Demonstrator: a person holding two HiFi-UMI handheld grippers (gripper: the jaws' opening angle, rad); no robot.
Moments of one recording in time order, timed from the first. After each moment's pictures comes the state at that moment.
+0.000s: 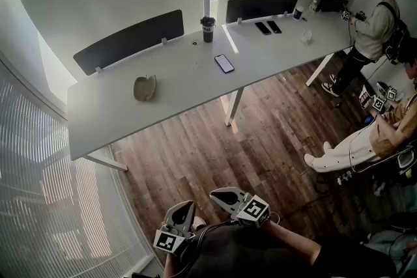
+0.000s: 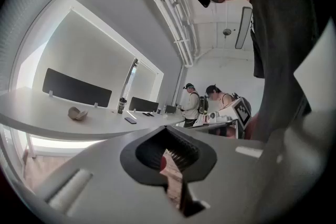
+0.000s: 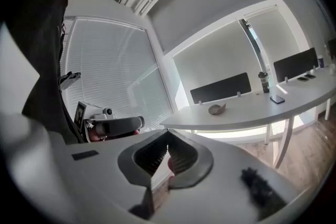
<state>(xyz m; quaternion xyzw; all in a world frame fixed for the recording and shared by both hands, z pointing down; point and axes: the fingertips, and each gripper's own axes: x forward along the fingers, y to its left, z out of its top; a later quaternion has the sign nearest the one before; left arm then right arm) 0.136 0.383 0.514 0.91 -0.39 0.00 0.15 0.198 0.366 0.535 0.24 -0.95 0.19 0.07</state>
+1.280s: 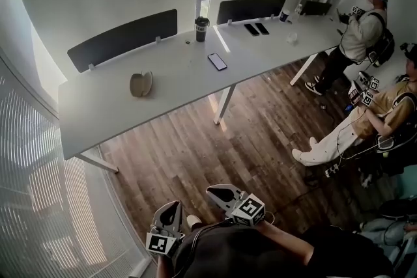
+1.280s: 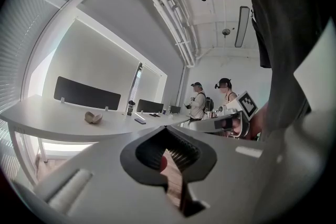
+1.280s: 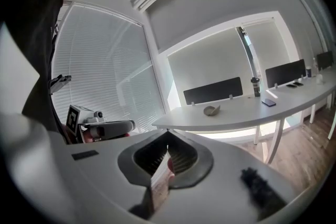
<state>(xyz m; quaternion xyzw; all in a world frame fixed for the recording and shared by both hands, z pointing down) 0.043 0.407 0.523 0.90 -0.41 0.00 0.14 0.144 0.384 0.530 0.32 -0.93 0.17 0.09</state>
